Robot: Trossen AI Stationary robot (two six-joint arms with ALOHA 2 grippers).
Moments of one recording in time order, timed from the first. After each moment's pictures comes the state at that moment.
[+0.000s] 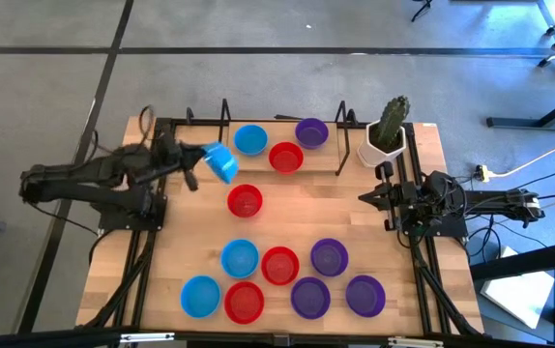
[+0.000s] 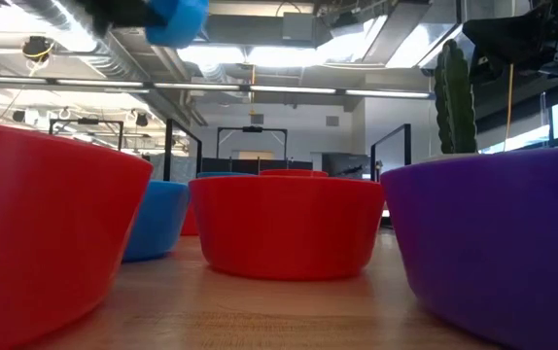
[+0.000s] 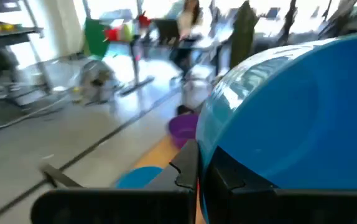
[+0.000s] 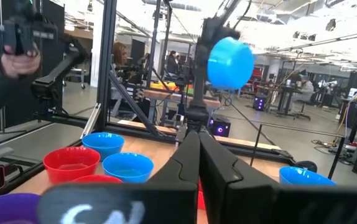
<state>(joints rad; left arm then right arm) 0.08 0.61 0.72 -0.30 -0.53 -0.05 -0.03 0.22 0.08 0.32 -0.13 -0.12</state>
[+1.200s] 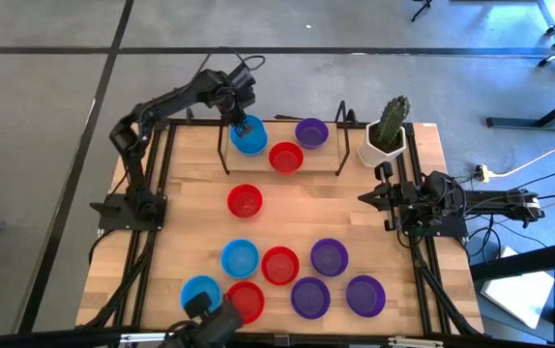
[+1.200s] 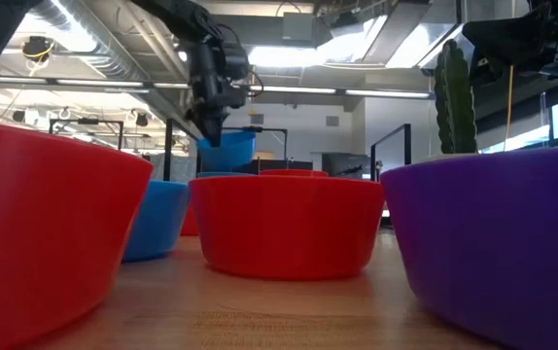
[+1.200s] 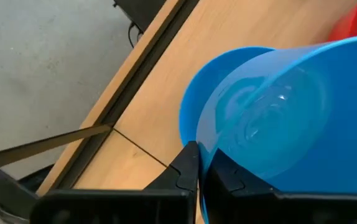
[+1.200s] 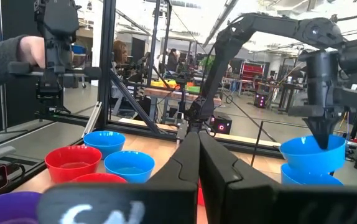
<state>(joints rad) 0.76 1.85 1.69 -1.09 -0.03 0.12 -0.03 0.22 0.08 0.31 -0.13 -0.12</state>
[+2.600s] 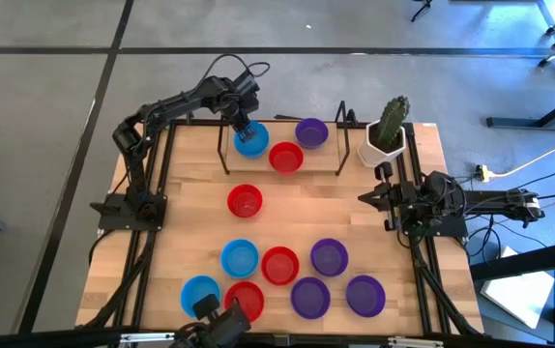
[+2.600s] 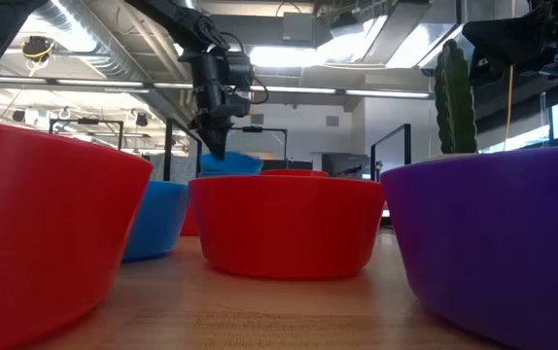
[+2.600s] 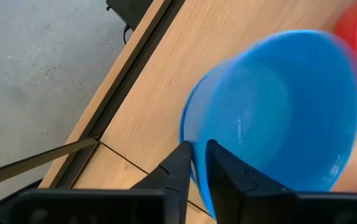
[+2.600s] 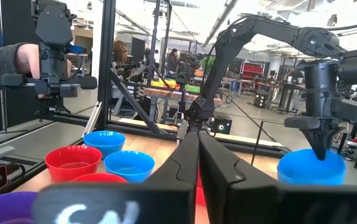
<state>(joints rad) 0.73 1.86 1.63 -1.01 -0.03 0.14 -0.03 0.22 0.08 0.31 -0.13 -0.12</state>
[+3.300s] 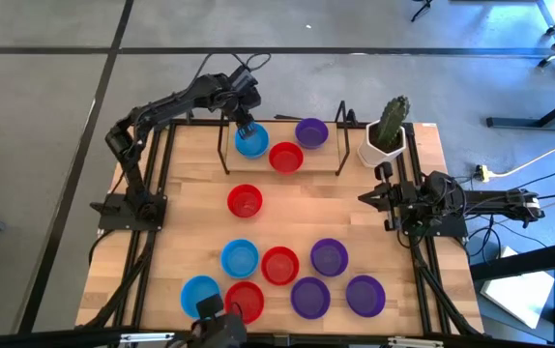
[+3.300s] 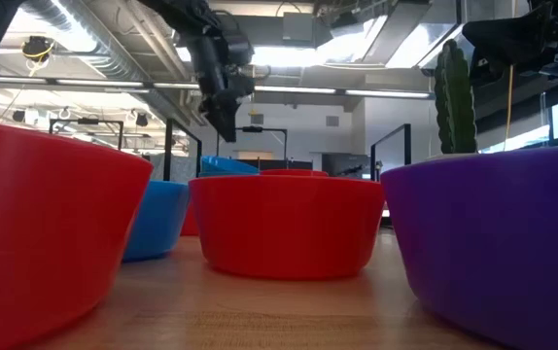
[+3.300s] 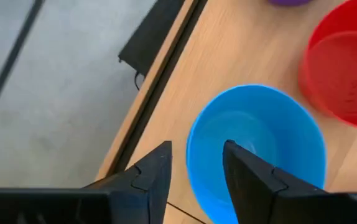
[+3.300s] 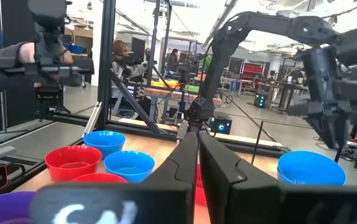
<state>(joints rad) 0.70 1.79 1.64 -0.93 -0.05 0.26 -0.03 0.22 0.08 0.31 -0.13 -0.12</state>
